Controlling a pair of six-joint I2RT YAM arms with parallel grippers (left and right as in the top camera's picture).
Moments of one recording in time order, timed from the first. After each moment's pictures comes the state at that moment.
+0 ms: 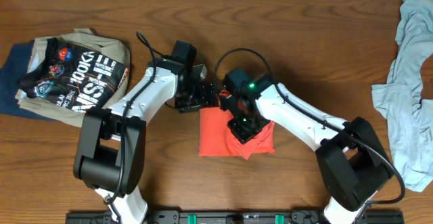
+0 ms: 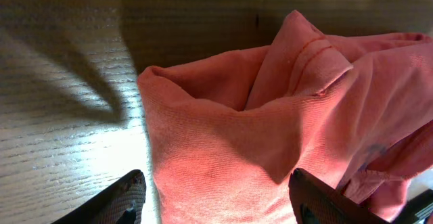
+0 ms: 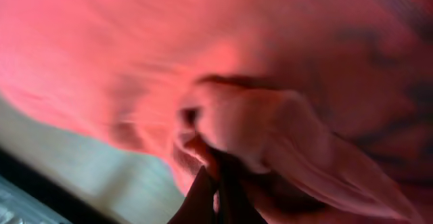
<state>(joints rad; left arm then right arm) -0.31 1.88 1.23 -0.79 0.44 -0.36 0.67 1.87 1.27 -1.03 -0.18 0.04</state>
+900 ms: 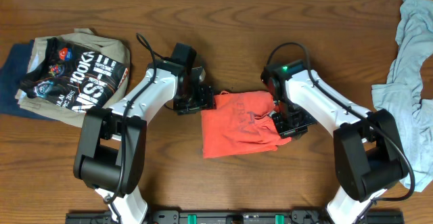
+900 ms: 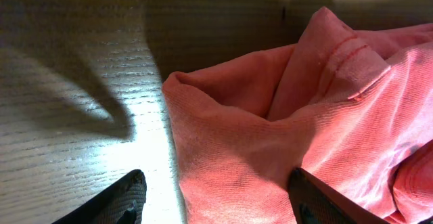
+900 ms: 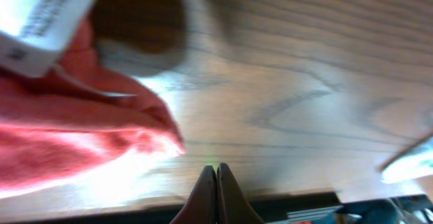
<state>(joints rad) -0.31 1.88 1.21 -0.79 0.41 -0.36 0.42 1.87 1.25 -1.31 0.12 0.22</state>
